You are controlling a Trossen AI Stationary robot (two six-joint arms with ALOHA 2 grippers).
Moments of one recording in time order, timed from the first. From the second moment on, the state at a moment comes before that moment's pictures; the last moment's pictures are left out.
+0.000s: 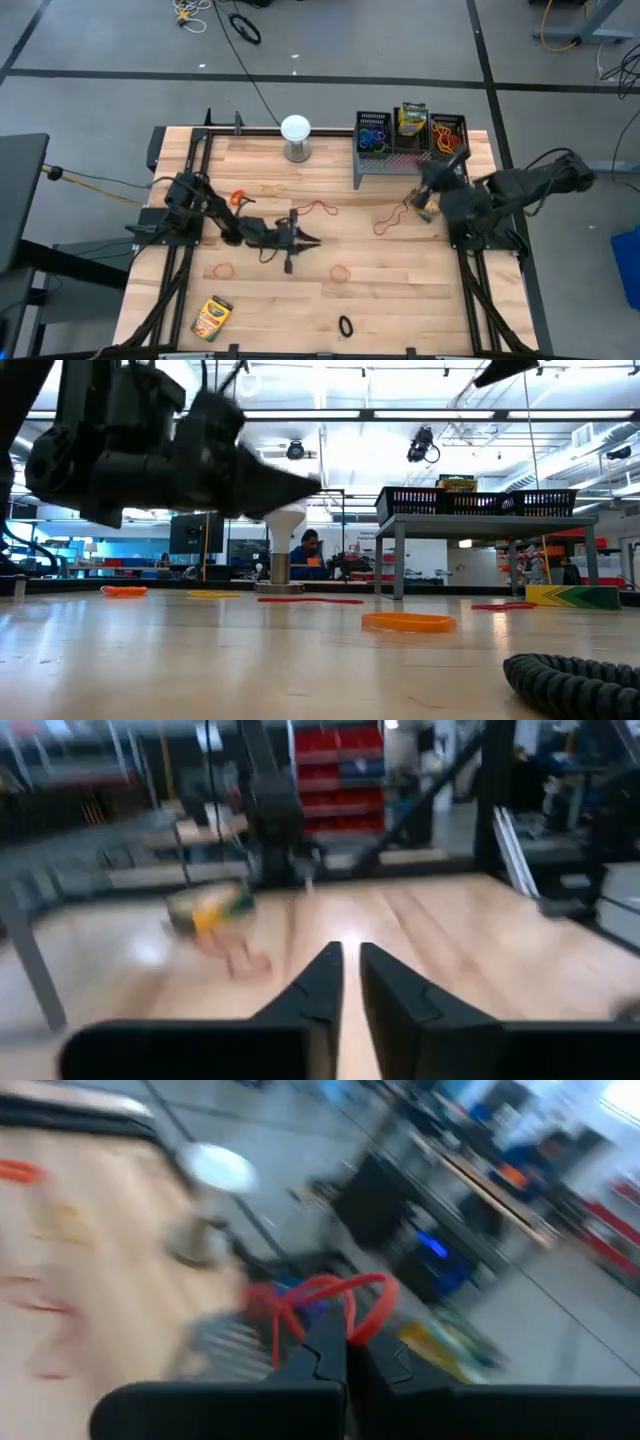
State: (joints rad) left arm -0.25 2.01 0.49 1.57 -0.23 0.10; right arm 0.36 0.94 1.05 -0.89 1.14 0.24
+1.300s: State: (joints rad) left arm -0.19 1.99 0.42 1.56 -0.24 -0.01; right arm -0.71 1.22 1.21 -1.36 0.79 0.16
